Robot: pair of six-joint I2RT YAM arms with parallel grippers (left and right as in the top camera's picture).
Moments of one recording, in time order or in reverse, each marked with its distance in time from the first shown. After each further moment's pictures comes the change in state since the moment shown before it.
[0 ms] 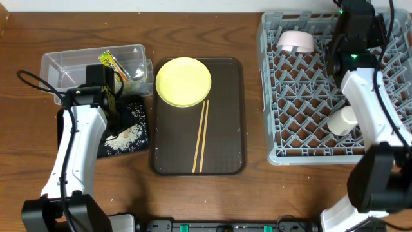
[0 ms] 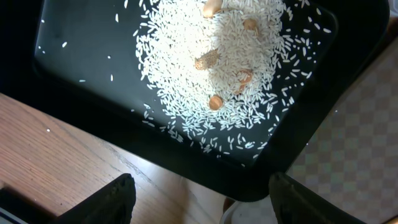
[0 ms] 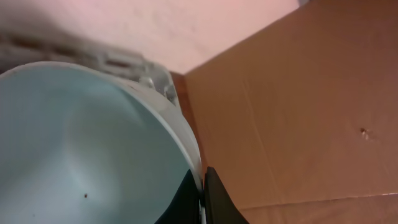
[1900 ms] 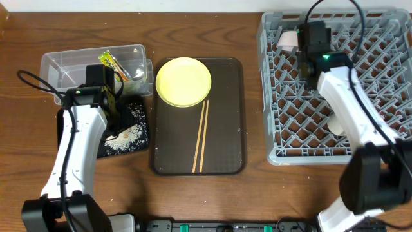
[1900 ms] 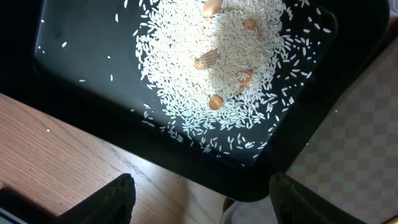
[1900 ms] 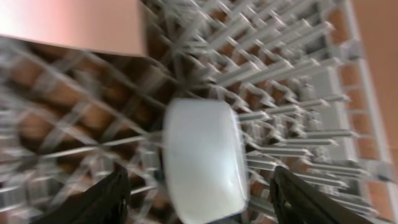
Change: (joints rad) left arm 0.000 0.000 0.000 0.000 0.000 0.000; right arm 0.166 -0.021 0.011 -0.578 -0.315 0.658
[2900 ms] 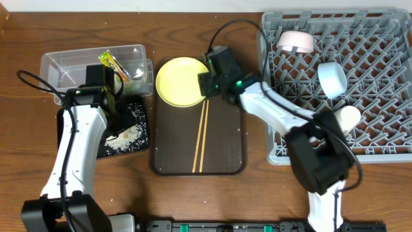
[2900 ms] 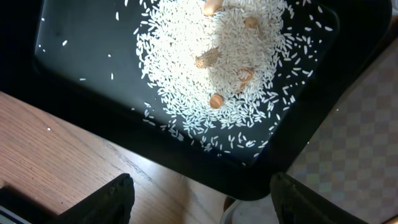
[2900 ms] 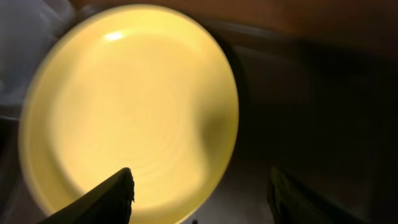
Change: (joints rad) left arm 0.000 0.000 0.000 -0.004 0.000 0.000; right arm 0.429 0.322 0.000 0.459 -0.519 0.274
